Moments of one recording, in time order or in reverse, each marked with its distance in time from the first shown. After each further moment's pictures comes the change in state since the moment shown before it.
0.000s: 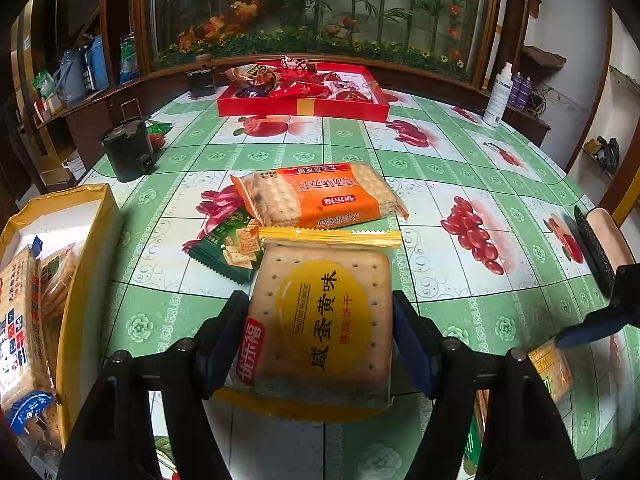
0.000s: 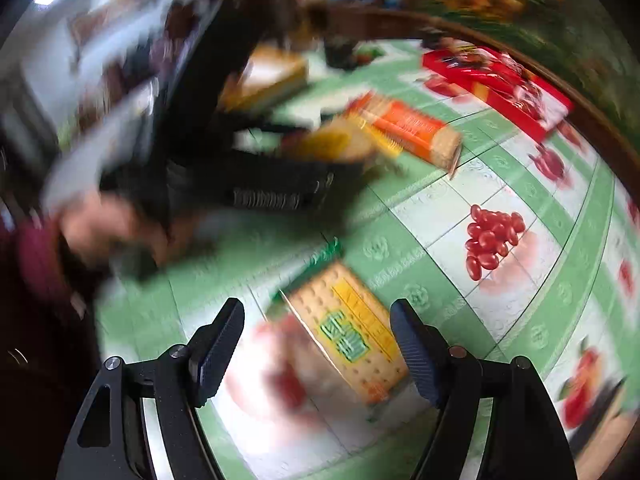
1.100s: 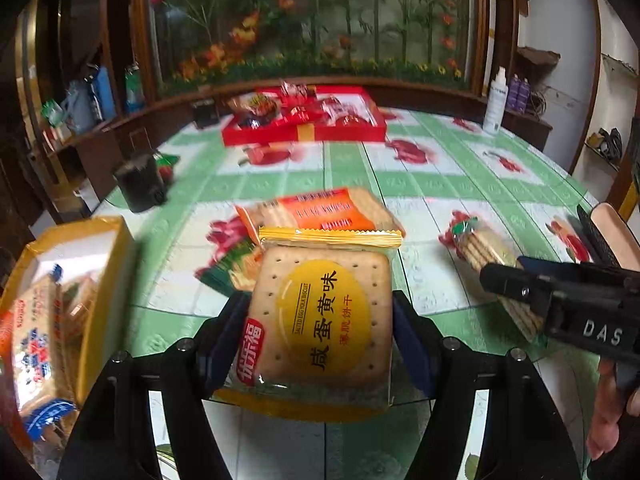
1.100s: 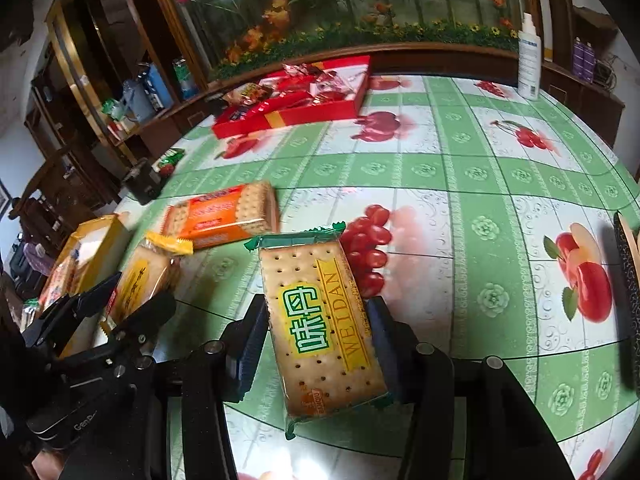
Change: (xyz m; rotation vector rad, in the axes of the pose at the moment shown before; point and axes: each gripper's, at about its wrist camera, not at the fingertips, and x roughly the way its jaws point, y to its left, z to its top) left arm -0.014 -0.014 -0.001 0.057 -0.106 0.071; right arm 0.014 -0.080 -0.003 0.737 -0.317 -0.260
